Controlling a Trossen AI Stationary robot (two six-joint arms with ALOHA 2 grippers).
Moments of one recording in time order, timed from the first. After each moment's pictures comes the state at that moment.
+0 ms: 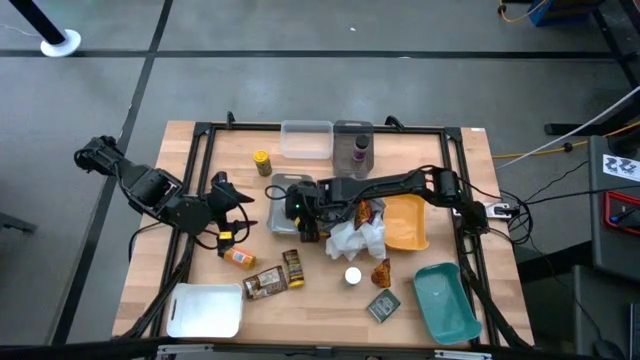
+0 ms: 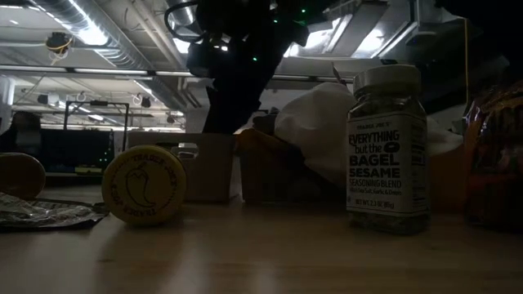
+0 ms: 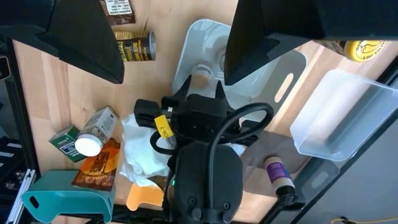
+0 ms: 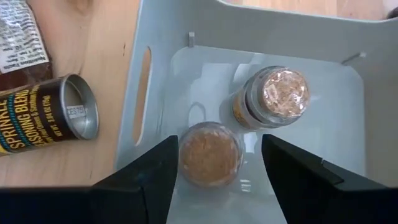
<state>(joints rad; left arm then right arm) -0.54 1.01 1.17 -0.93 -0.64 -0.55 0.01 2.21 1.83 -0.63 -0.01 -0.09</state>
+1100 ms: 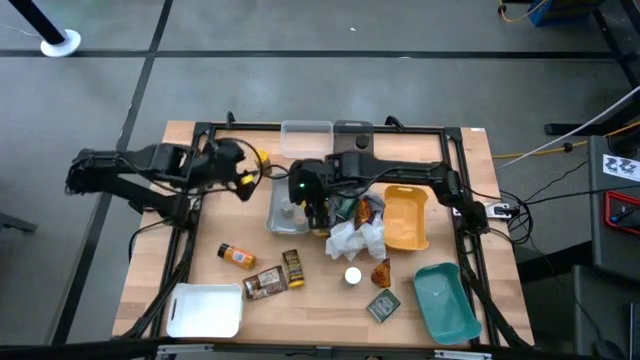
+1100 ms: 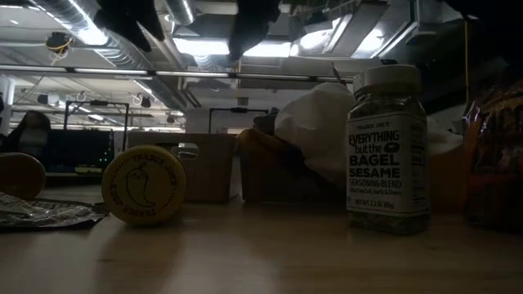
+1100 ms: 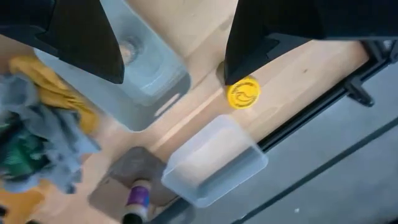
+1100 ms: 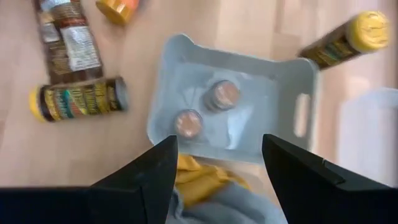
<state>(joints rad) -0.01 1.01 1.17 -1.06 -0.58 -0.60 0.01 2.17 2.33 -1.21 0.05 -0.16</state>
